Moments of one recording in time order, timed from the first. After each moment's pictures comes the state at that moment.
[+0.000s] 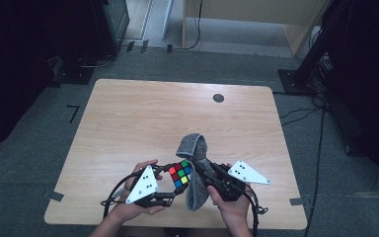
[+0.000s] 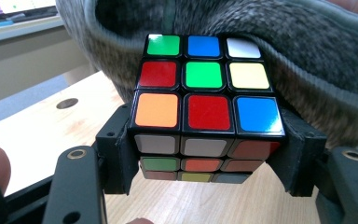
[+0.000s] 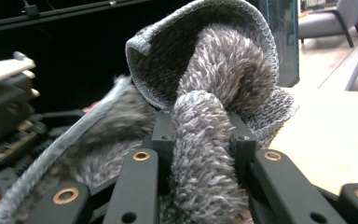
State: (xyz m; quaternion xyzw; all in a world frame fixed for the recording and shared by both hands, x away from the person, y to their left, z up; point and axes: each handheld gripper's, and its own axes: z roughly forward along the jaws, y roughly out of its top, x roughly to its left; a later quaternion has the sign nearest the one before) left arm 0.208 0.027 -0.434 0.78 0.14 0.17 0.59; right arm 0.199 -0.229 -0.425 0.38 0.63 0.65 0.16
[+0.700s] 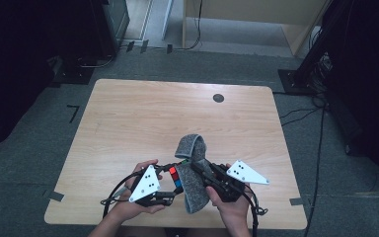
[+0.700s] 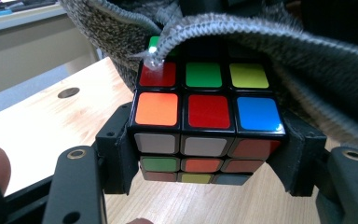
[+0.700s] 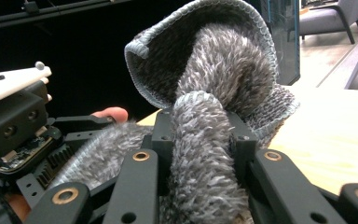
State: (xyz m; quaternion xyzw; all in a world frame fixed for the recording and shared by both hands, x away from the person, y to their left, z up) left arm 0.212 0.026 -0.439 0.79 0.14 0.17 0.57; right arm 0.196 -0.225 -0.419 0.38 0.64 0.65 0.15
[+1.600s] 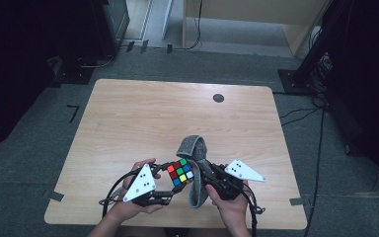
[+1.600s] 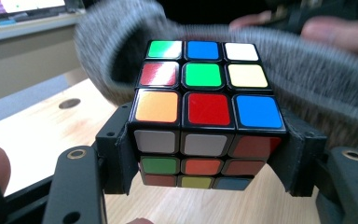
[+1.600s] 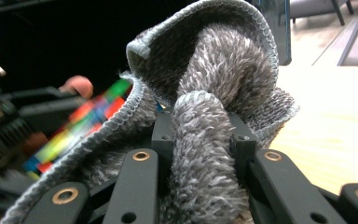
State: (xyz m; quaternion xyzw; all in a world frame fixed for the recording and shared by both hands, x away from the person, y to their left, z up) left arm 0.211 0.034 -0.430 0.77 0.15 0.16 0.60; right arm 0.205 -0.227 -0.436 0.41 0.65 0.62 0.14
